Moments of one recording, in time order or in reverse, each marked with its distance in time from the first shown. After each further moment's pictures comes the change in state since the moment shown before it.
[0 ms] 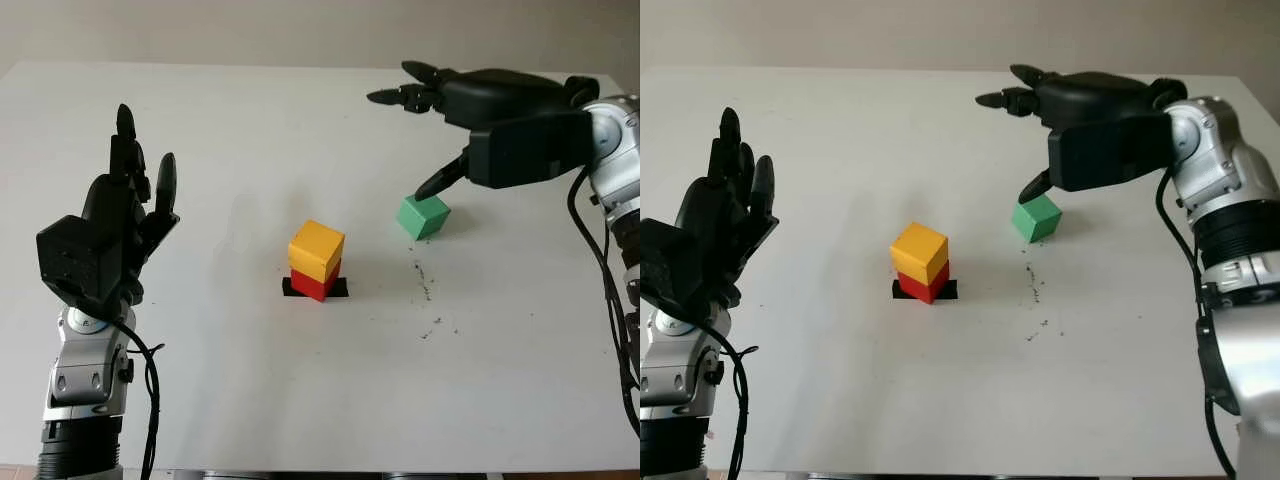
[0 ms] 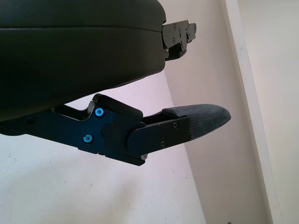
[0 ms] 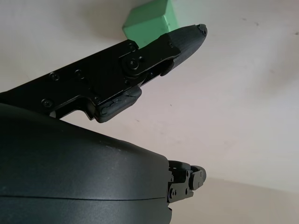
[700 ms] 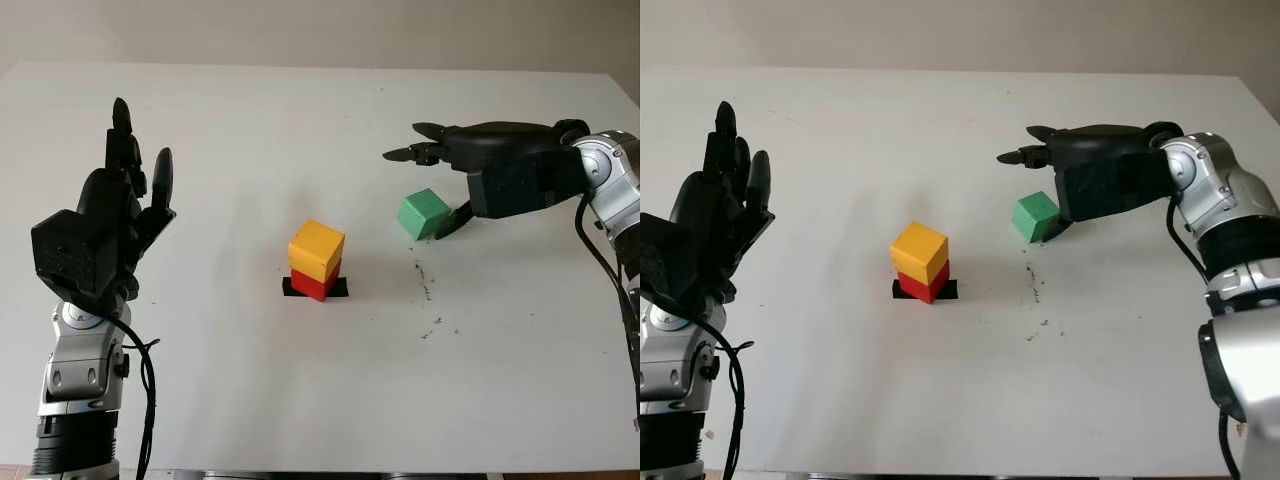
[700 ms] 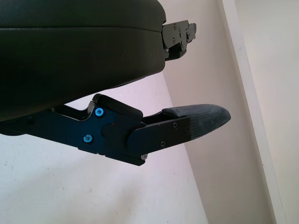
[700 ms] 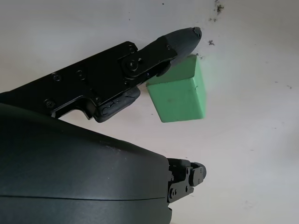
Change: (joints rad) left arm -0.019 0.015 -0.001 0.014 0.018 0.000 -0.003; right arm 0.016 -0.023 0.056 0.131 -0.035 -0.077 0.047
